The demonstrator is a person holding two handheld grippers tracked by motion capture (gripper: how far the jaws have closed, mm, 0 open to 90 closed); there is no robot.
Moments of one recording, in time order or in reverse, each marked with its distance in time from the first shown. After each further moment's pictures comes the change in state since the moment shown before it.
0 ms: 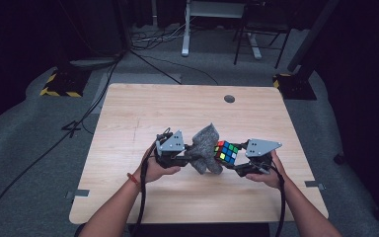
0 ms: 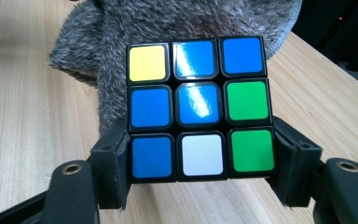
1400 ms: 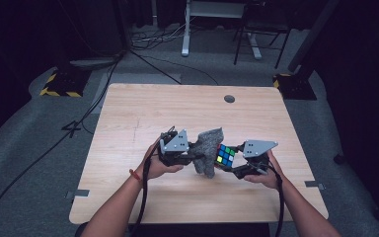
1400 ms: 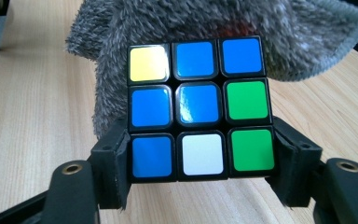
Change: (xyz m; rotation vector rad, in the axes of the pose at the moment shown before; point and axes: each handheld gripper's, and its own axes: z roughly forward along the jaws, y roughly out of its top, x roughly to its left) left arm 0.000 0.011 0.006 0.025 0.010 0.101; right arm 0.002 -0.001 0.008 0.011 0.072 0.020
